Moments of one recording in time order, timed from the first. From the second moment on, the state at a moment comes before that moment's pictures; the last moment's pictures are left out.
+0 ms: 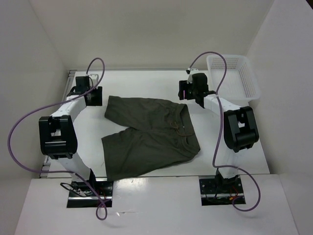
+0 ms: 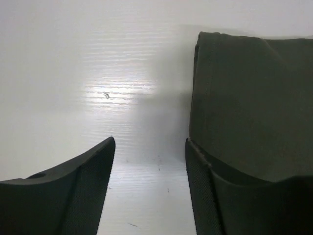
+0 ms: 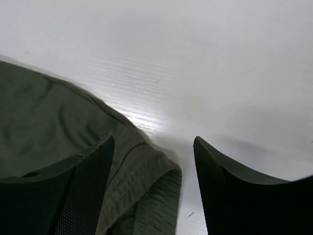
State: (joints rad) left arm 0.08 1.73 1.21 -0.32 0.02 0.07; right arm 0.25 1.81 1.22 0.00 -0.07 0.09
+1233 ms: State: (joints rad) left arm 0.06 1.87 1.39 -0.91 0.46 0.08; right arm 0.25 2.03 1.40 -0.26 -0.16 -0.01
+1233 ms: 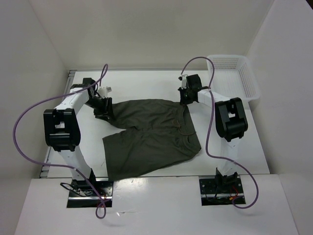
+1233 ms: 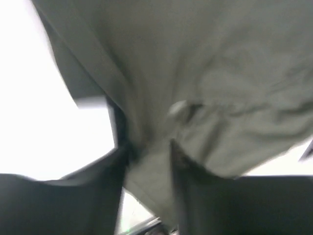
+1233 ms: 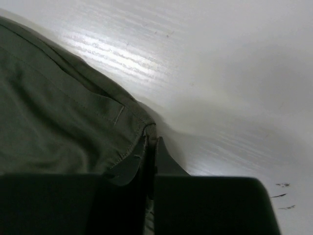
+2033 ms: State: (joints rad) left arm 0.09 2.21 1.73 -0.60 0.32 0.07; right arm 0.28 2.09 1.49 -0.26 -0.16 -0.12
